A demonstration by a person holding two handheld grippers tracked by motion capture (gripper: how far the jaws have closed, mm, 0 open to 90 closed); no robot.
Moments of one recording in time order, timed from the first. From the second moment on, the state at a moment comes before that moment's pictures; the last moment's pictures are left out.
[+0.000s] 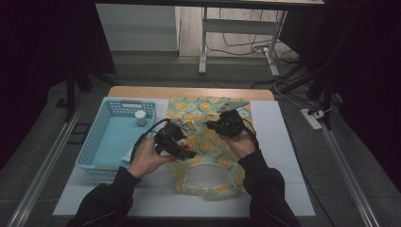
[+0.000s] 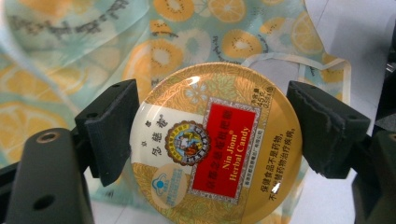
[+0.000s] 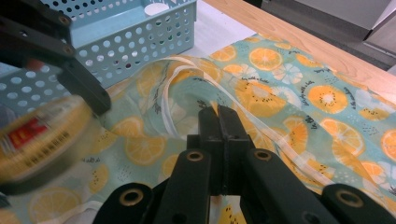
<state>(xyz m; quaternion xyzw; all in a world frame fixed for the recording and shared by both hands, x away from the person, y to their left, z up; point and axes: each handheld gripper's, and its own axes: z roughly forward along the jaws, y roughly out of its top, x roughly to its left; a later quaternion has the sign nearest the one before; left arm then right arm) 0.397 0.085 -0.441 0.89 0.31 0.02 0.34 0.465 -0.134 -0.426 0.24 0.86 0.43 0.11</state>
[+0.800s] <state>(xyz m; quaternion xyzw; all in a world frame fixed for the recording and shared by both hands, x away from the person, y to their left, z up) 0.419 0.042 -0.454 0.90 0.29 0.02 0.33 0.467 -0.135 -0.427 0.24 0.86 0.43 0.12</state>
